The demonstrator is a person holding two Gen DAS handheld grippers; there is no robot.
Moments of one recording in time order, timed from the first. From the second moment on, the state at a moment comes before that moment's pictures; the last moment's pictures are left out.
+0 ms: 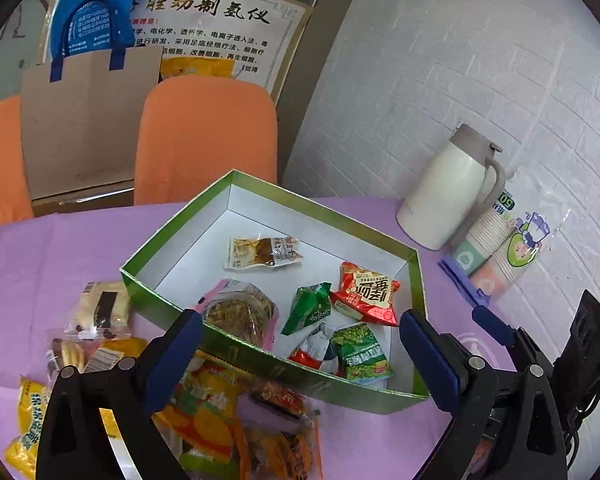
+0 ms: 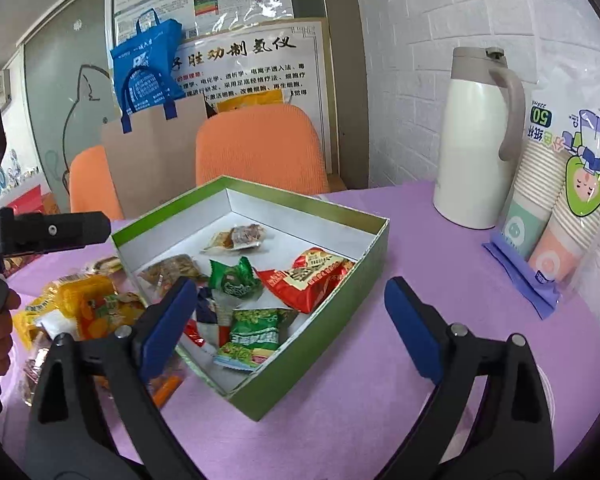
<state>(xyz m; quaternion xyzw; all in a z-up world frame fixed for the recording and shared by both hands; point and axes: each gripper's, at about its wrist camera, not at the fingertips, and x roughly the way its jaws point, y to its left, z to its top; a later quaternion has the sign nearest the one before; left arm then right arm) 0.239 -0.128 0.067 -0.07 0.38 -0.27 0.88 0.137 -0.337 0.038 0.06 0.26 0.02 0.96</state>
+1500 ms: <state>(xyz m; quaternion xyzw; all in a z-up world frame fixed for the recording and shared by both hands) 0.048 0.035 -0.008 -0.11 0.40 -0.23 0.88 0.154 -0.191 -0.022 -0.13 0.40 0.15 0.90</state>
